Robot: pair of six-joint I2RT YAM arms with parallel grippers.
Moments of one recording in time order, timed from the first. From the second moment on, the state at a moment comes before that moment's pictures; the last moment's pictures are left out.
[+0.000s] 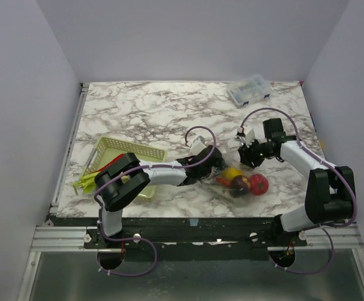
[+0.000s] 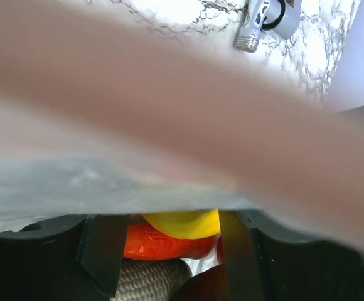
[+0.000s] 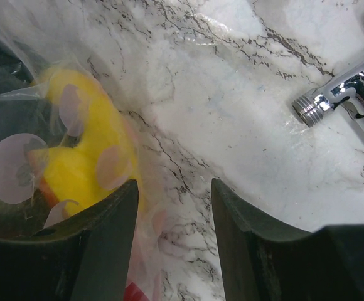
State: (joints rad) left arm -1.02 1.86 1.06 0.12 -0.21 -1.40; right arm 0.11 1.48 0.87 -0.55 -0.55 -0.59
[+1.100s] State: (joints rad) left arm -1.00 1.53 0.86 0.08 -0.32 -1.20; right arm 0.10 1.34 0.87 -0.56 -0.74 -0.59
